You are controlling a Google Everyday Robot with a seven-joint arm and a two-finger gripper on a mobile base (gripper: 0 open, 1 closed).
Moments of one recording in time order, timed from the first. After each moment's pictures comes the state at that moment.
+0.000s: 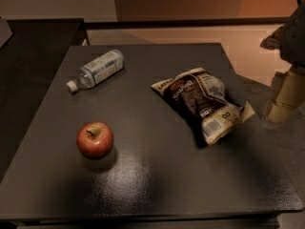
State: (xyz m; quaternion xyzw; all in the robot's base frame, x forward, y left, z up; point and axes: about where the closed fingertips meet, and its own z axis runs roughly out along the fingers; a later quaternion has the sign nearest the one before) arm 0.438 -0.217 0.976 -0.60 0.78 -0.03 0.16
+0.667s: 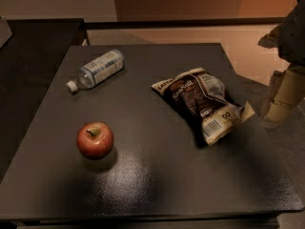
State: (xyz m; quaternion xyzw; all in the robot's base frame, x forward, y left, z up) arm 0.439 -0.210 0.979 -0.61 0.78 -0.03 0.16
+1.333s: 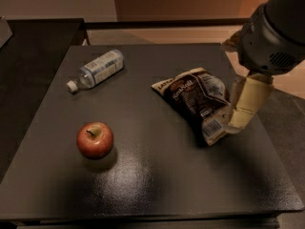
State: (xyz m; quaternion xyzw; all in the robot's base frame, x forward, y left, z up) arm 0.438 -0.146 0.970 -0.65 0.73 0.00 0.19
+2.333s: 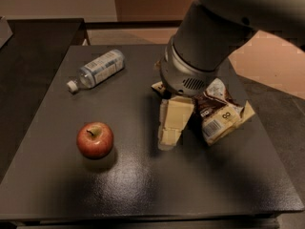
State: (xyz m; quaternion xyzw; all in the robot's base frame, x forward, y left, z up) arm 0.436 -0.021 0.924 -0.72 0.67 0.05 0.19
